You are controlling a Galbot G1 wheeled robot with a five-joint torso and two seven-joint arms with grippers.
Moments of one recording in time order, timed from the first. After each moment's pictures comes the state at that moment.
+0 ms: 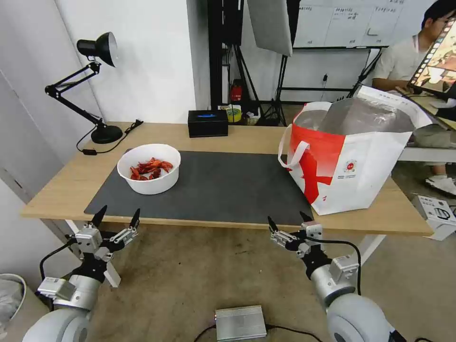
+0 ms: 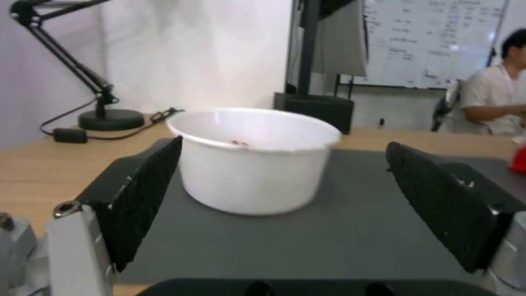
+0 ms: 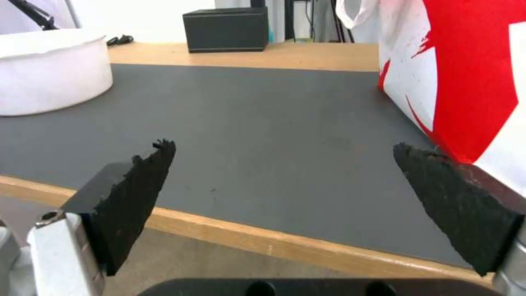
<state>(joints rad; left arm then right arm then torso) 1.59 -1.16 -0.77 -2.07 -0.55 -0.11 0.10 -1.46 0.96 0.23 2.22 0.49 -0.15 0.34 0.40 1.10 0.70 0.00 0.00</state>
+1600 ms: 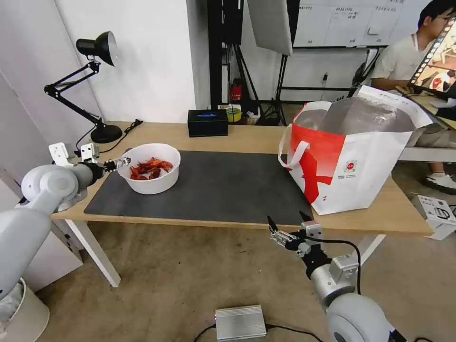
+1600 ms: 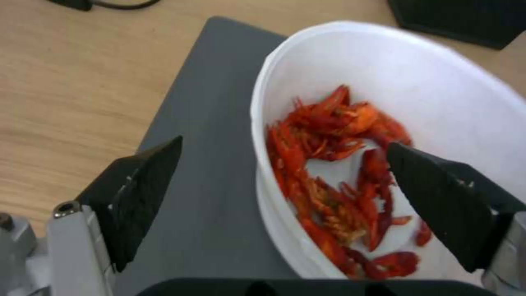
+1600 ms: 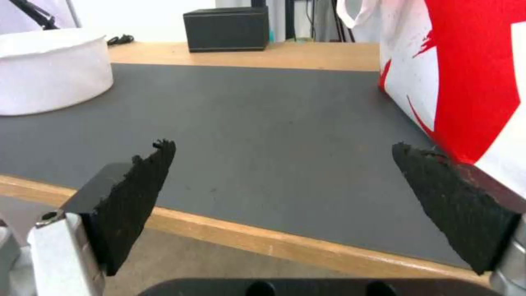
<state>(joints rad) 0.62 -0.68 -0.24 -1.60 -1.36 0.69 -0.44 -1.46 0.96 0.23 2.22 0.49 -0.15 0.33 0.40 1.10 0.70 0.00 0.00</state>
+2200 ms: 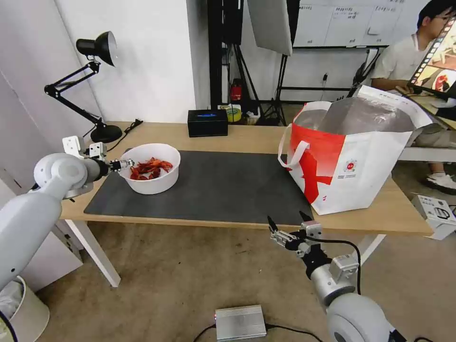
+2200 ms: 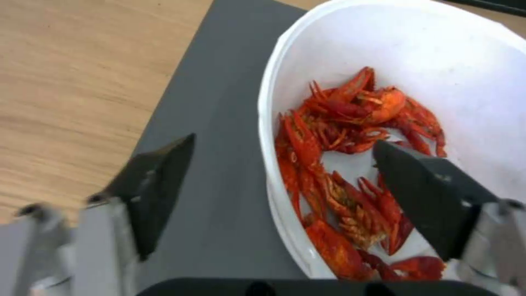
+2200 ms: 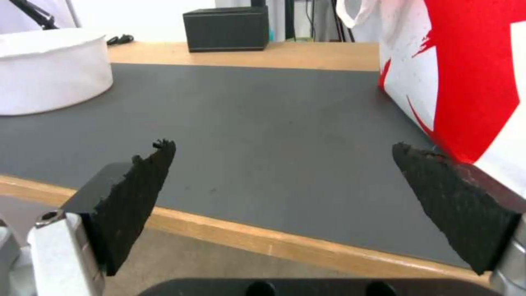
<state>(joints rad) 0.49 -0.69 -0.13 -1.53 -1.43 0.74 -0.55 -1.46 0.96 0.23 2.22 0.49 -0.15 0.33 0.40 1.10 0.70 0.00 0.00</state>
